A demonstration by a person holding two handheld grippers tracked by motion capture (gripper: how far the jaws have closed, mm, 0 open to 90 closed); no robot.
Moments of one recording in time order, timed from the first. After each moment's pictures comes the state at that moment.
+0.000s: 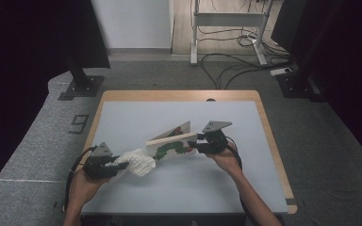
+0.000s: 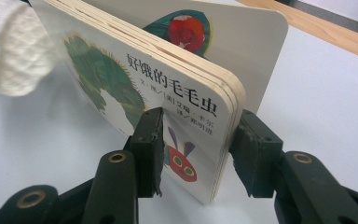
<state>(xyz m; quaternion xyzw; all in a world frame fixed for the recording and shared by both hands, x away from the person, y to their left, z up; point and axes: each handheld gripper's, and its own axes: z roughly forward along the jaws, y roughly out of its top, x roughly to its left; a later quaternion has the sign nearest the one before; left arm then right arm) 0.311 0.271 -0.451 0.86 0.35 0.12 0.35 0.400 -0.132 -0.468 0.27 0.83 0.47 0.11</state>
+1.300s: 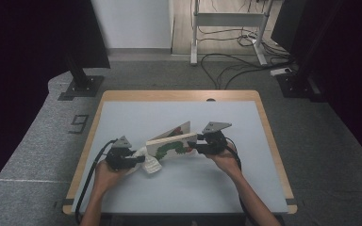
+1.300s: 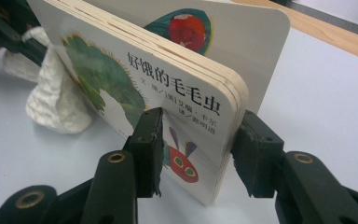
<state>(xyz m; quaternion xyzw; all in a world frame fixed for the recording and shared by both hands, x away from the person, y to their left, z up) 0.356 0.230 -0.482 0.86 0.33 0.10 0.38 0.397 -0.130 -0.470 0.27 0.83 0.48 0.12</state>
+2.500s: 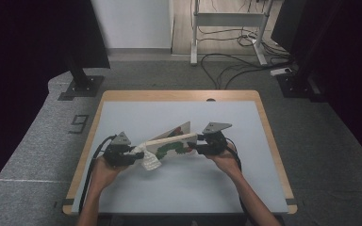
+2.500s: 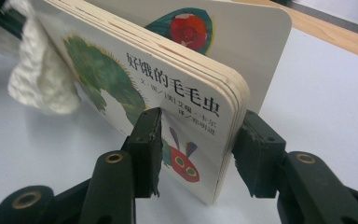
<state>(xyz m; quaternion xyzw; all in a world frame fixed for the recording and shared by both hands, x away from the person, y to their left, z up) 0.355 0.229 -0.468 0.86 0.32 0.11 0.37 0.396 -0.130 -0.470 0.28 0.83 0.48 0.12</state>
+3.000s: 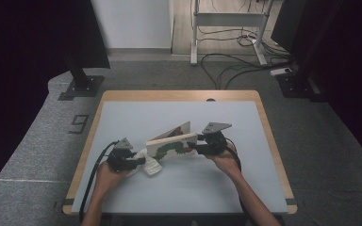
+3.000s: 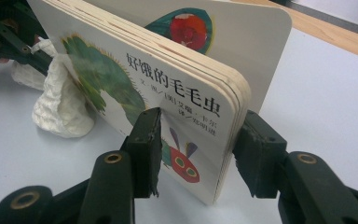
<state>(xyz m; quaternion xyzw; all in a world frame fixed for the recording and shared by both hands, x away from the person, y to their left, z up) 0.358 0.230 -0.497 0.86 0.34 0.08 0.37 0.396 -0.130 -0.471 0.28 0.83 0.48 0.12</state>
